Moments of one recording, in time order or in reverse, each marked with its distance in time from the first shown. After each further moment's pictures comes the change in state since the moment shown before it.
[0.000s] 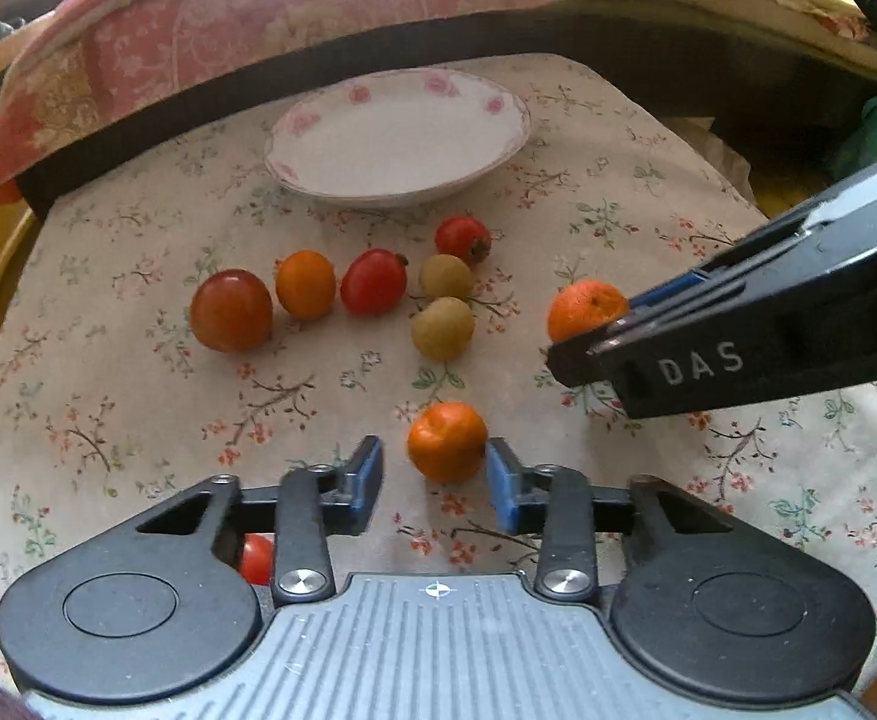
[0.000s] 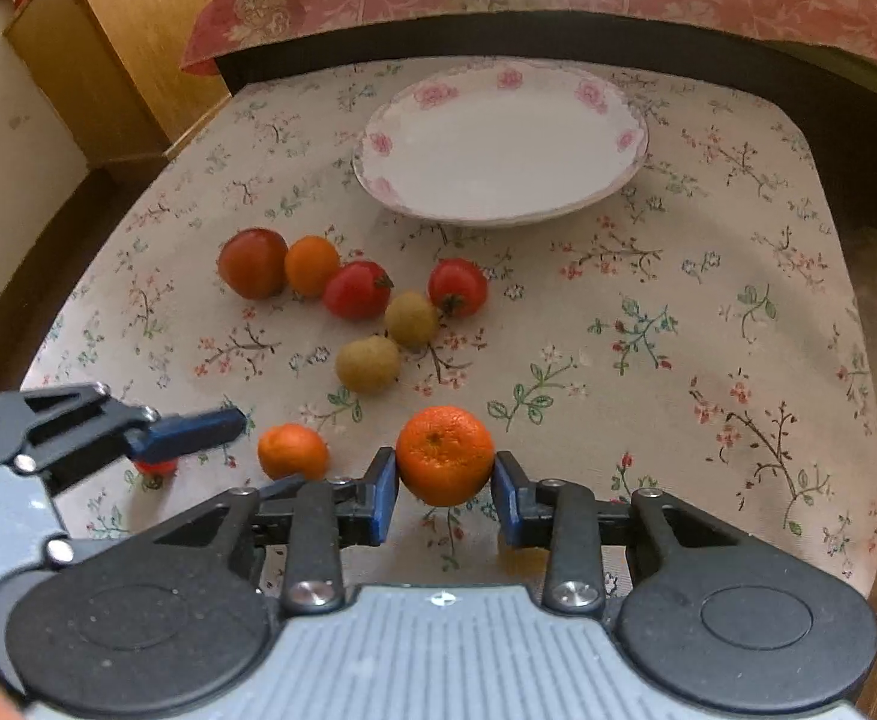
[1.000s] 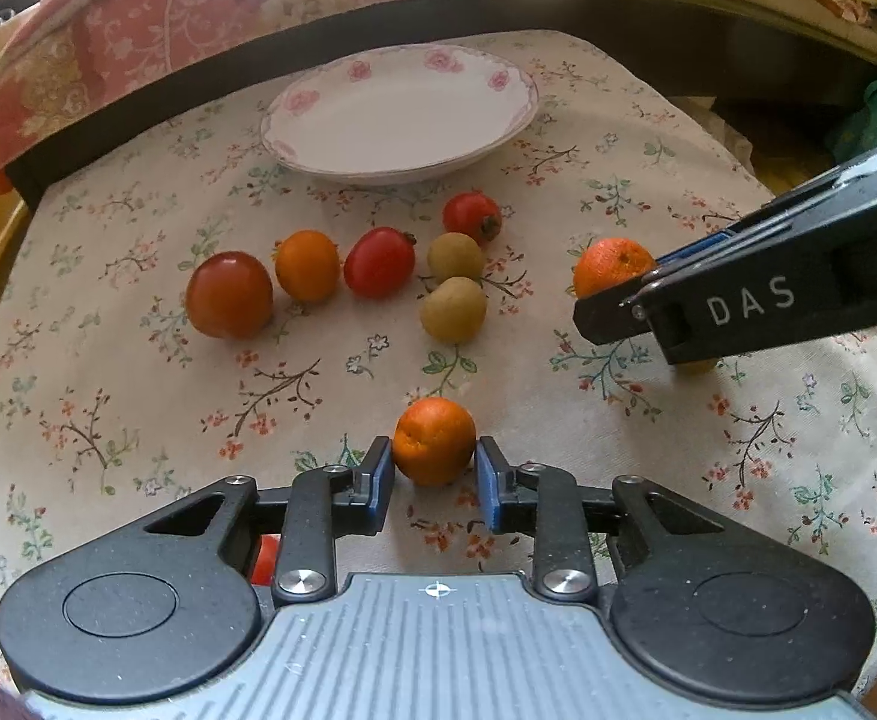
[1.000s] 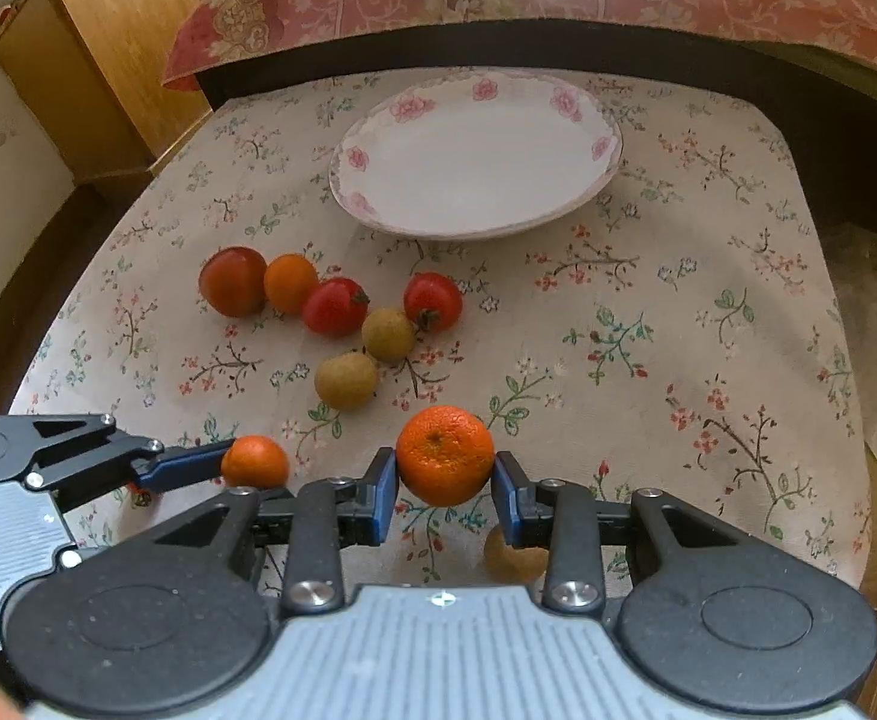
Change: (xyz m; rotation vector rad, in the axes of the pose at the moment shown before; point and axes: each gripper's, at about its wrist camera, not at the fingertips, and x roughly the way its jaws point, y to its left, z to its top) left arm 0.009 0.006 0.000 0.015 0.034 -0.001; right arm -0.001 -0.006 0.002 0.032 -0.015 -0.019
